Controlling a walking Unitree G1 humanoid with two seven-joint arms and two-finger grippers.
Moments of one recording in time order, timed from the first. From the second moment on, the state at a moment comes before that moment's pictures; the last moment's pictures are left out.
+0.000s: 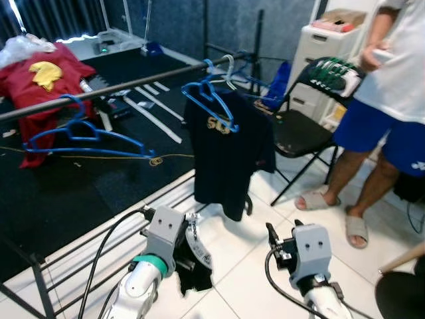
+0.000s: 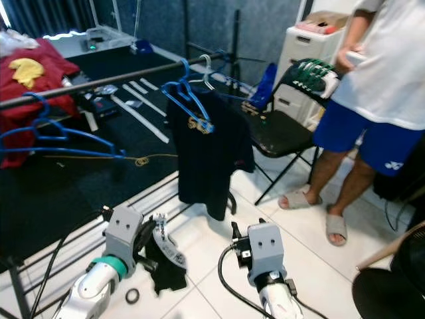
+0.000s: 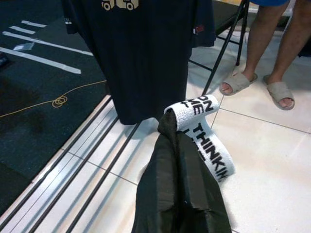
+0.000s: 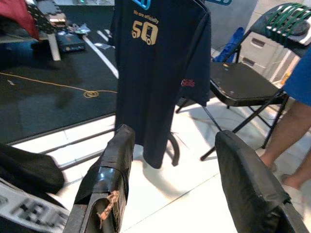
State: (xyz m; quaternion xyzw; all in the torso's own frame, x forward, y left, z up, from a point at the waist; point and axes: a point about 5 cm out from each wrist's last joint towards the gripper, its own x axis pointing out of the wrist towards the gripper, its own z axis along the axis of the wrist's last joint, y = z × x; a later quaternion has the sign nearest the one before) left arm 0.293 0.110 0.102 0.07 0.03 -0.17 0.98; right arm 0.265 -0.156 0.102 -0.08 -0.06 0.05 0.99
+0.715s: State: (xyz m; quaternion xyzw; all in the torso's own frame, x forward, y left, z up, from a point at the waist) left arm 0.295 0.109 0.104 0.07 0.02 -0.17 0.98; right arm 0.267 -0.158 0.103 -0.08 -0.06 0.04 0.99
